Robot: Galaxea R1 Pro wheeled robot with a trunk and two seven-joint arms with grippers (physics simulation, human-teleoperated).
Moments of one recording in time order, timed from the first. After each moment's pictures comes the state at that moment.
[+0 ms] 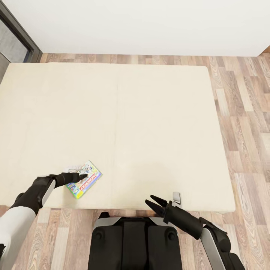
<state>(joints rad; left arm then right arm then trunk) -0.84 0.29 0.03 -0.66 0.05 0.42 -0.50 -0.16 0.02 -0.04 -1.55 -0.50 0.61 0.94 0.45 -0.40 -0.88</state>
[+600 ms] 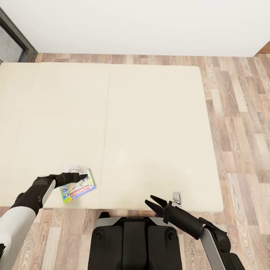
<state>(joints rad) -0.84 0.29 0.03 -0.66 0.05 0.42 -0.50 -0.16 0.02 -0.04 -1.55 -0.50 0.61 0.94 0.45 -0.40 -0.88</state>
